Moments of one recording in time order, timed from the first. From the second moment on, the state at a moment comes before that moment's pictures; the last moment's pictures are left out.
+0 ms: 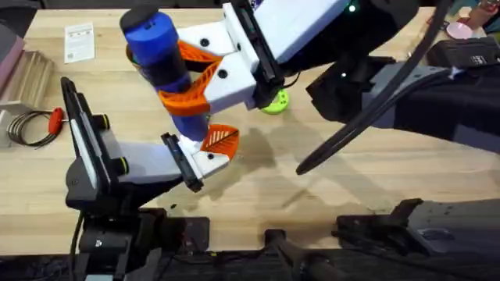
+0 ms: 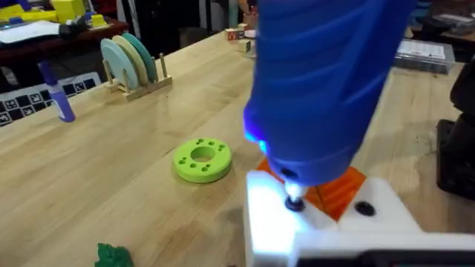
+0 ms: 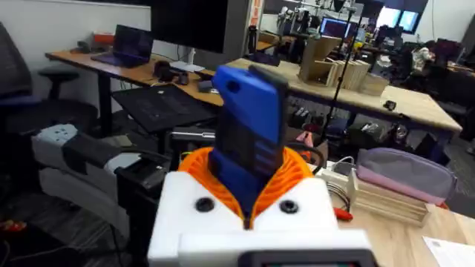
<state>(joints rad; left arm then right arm) -0.02 0.01 0.01 -0.10 1.00 0.07 0.72 1.55 0.94 1.03 -1.19 0.19</state>
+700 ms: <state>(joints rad) -0.02 0.01 0.01 -0.10 1.00 0.07 0.65 1.47 1.13 0.91 -1.14 0.26</state>
